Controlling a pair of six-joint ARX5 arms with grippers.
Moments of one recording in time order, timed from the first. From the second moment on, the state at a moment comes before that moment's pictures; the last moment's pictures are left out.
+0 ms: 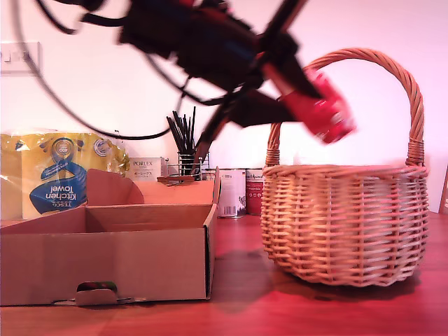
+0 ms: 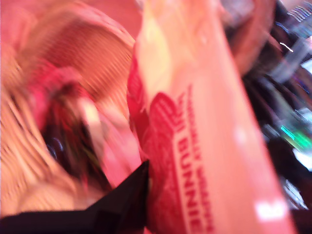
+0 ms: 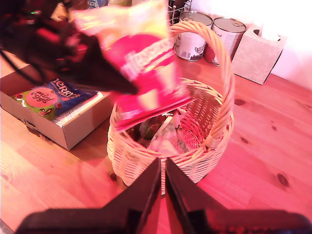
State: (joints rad) left arm -0.88 1.67 1.02 0.35 0.22 -0.77; right arm 0.92 0.34 0.78 -0.90 0.42 0.00
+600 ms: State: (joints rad) left arm -1.01 1.72 1.02 0.42 -0.08 -0.74; right arm 0.92 0.34 0.78 -0.90 0.42 0.00
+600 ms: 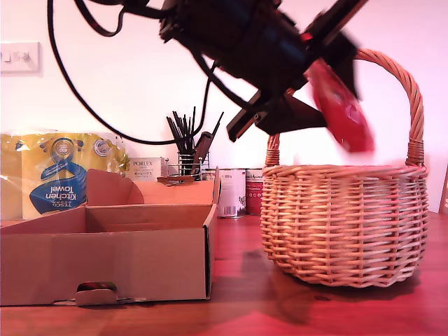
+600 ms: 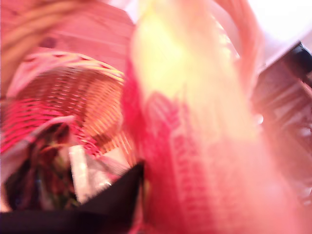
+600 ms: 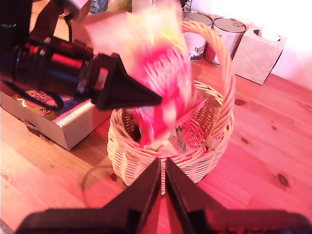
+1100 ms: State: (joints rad) left arm -1.00 1.71 1.02 0.42 -0.14 -0.67; right arm 0.92 0.34 0.78 -0.90 0.42 0.00
